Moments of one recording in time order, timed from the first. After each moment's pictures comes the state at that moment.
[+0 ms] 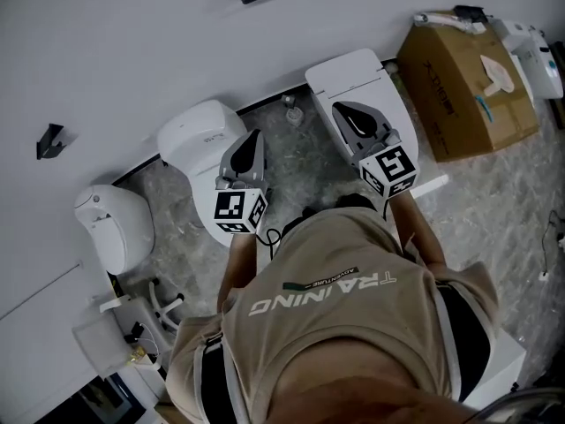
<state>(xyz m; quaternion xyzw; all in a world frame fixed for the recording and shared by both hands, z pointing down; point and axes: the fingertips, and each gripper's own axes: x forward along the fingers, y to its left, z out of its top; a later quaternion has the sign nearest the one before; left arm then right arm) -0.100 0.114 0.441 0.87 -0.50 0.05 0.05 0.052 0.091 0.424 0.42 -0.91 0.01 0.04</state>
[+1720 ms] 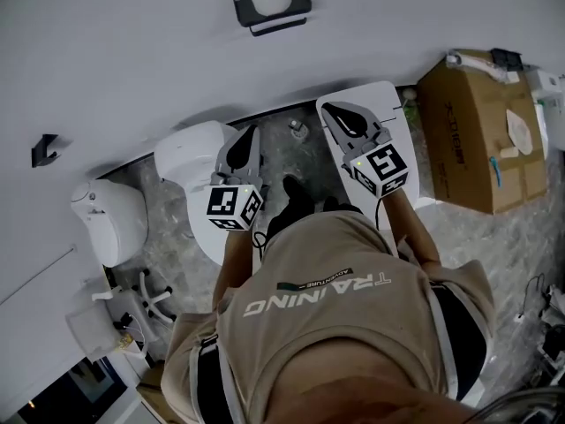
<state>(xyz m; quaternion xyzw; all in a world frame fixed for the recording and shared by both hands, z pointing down) -0.093 -0.088 0.455 0.83 -0.55 0.04 0.10 0.039 -0.124 0.452 0.33 -0.94 0.05 0.05</state>
